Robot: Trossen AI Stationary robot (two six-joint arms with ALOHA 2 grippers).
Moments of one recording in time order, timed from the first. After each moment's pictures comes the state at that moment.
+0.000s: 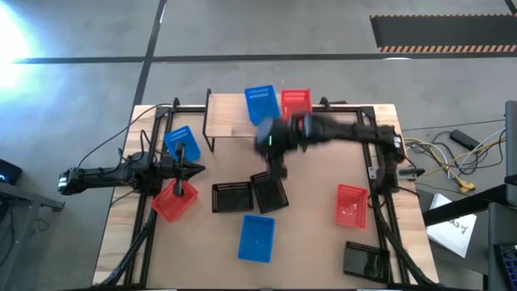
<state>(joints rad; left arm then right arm) 0.08 0.09 0.00 0.12 0.02 -0.02 -0.02 1.90 2.07 -1.15 0.08 -0.17</state>
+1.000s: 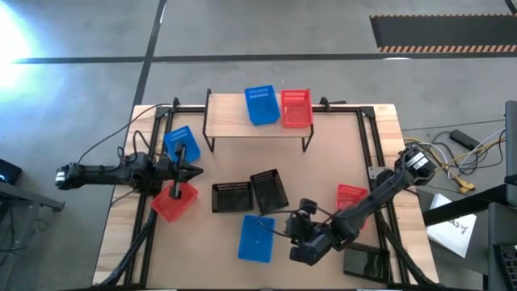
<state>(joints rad) 0.02 0.18 0.00 0.31 0.06 0.03 0.63 1.77 1.33 -0.65 0.54 0.71</state>
